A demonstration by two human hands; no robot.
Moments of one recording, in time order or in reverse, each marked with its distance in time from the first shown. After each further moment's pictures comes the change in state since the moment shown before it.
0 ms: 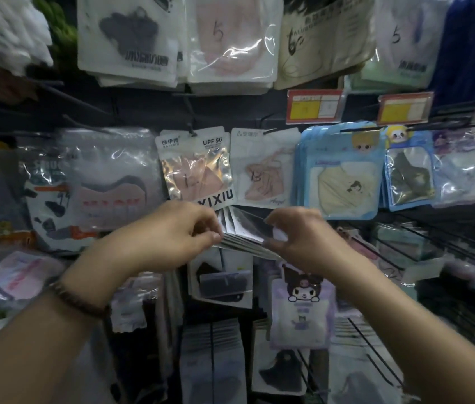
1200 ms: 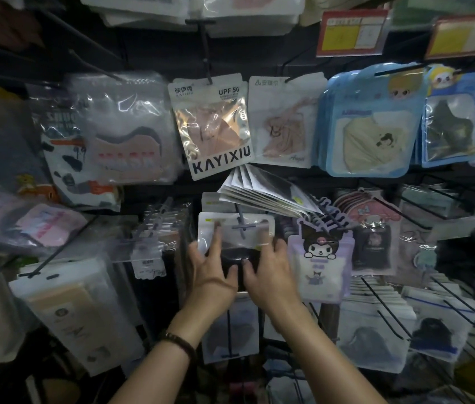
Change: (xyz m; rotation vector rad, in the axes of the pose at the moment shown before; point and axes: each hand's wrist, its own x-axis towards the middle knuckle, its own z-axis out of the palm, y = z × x) left_hand -0.016 -0.067 0.227 -0.397 0.294 -0.414; right_hand -0.056 -0.013 0.194 0.245 0.051 0.270
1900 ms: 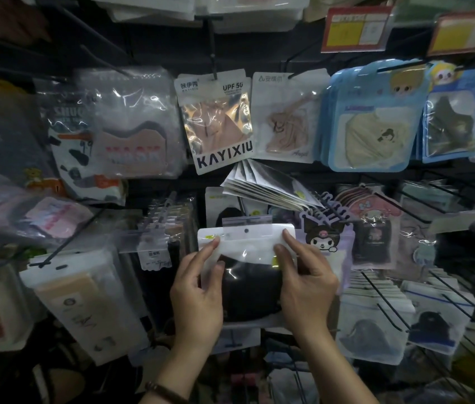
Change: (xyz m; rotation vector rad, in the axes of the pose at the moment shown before) left_hand -0.070 0.009 -0.025 -0.457 0.360 0.155; right_hand -0.052 0.006 -0.031 0.661 0.544 -0.107
